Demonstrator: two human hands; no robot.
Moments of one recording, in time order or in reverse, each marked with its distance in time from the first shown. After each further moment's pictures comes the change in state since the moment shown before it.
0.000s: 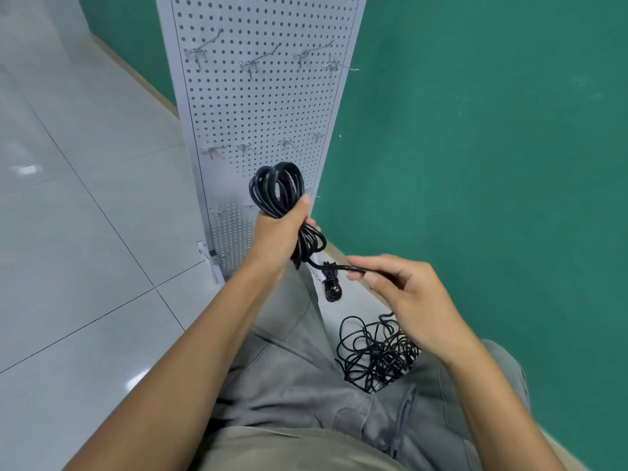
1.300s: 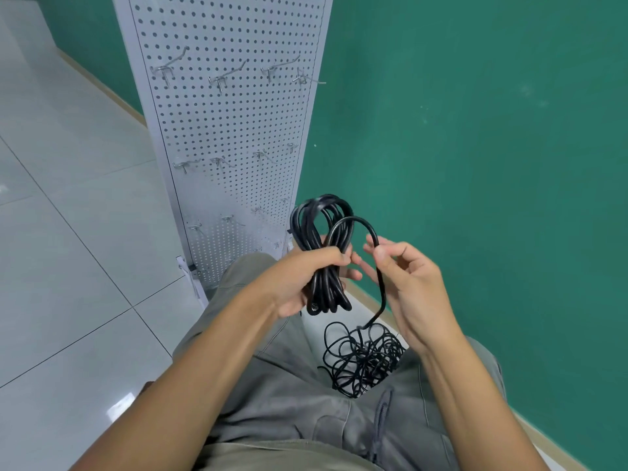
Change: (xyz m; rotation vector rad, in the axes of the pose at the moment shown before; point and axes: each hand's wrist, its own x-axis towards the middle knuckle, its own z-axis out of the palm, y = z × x) left_hand -0.040 0.004 0.032 -0.125 -0.705 -0.359; right_hand 0.002 0.000 -0.015 0.658 0.383 0.177
